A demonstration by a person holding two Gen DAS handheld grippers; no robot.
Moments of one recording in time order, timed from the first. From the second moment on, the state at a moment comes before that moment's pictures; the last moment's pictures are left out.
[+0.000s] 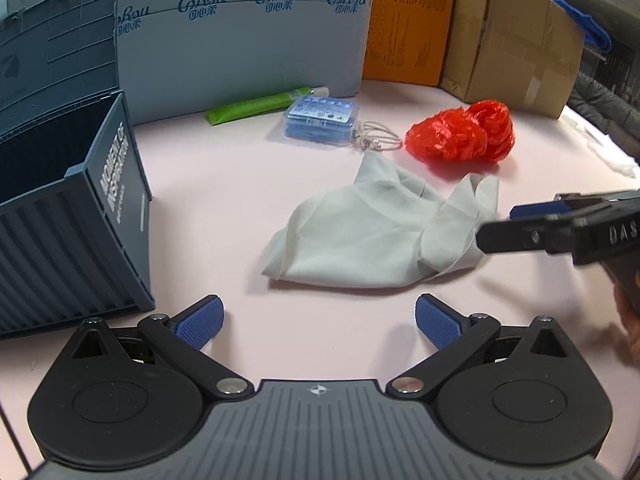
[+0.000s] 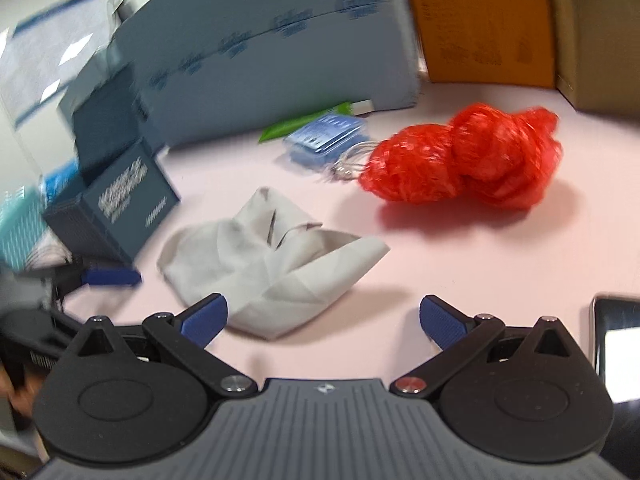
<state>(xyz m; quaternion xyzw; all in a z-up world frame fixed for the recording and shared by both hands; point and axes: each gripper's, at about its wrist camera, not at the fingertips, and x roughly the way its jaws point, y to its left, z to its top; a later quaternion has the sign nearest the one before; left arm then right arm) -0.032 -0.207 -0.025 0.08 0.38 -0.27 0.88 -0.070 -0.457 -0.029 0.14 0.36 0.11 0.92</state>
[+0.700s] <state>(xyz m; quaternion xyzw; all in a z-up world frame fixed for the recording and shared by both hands) -0.017 -0.221 -0.030 0.07 0.37 -0.29 0.88 -0.055 -0.450 -0.030 0.15 0.34 0.11 0.92</state>
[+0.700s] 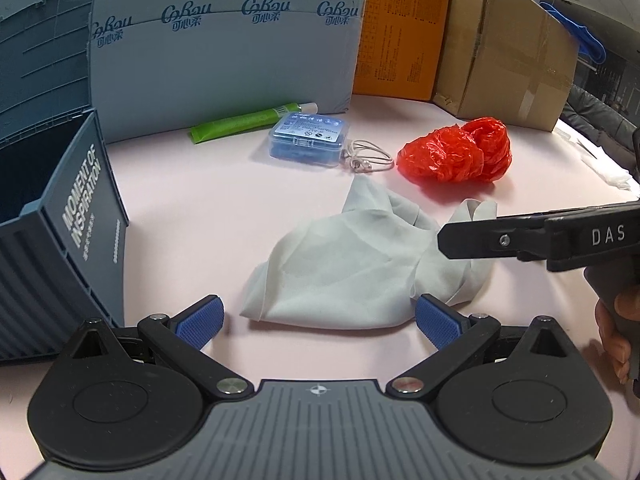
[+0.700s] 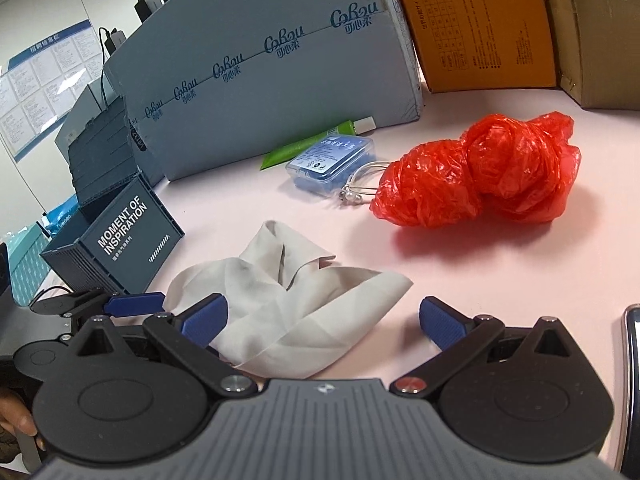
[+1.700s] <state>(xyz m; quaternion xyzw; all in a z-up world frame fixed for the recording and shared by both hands) -0.032 -0.263 -0.026 0.12 0.32 -0.38 0.86 -0.042 -0.413 -0.025 0.05 0.35 0.14 0.93</state>
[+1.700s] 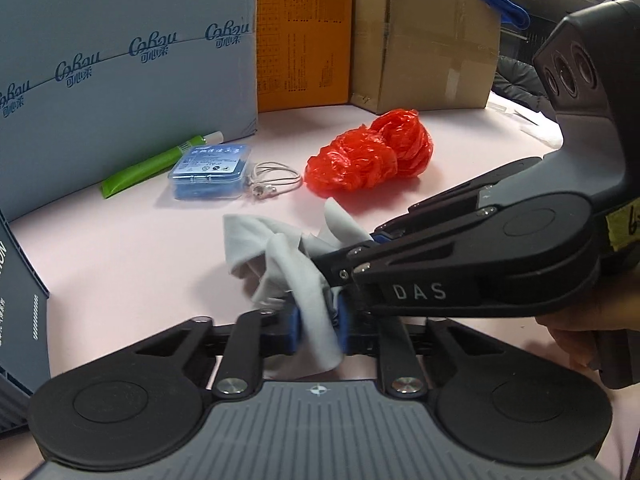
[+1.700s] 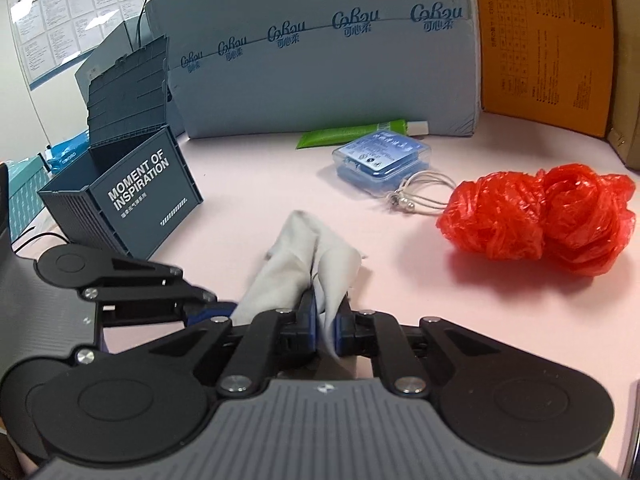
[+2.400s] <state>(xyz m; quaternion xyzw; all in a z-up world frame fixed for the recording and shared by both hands) -0.059 -0.253 -0.008 0.14 0.30 -0.39 0.86 -0.069 -0.415 -0.015 0.11 0.33 0.13 0.93</state>
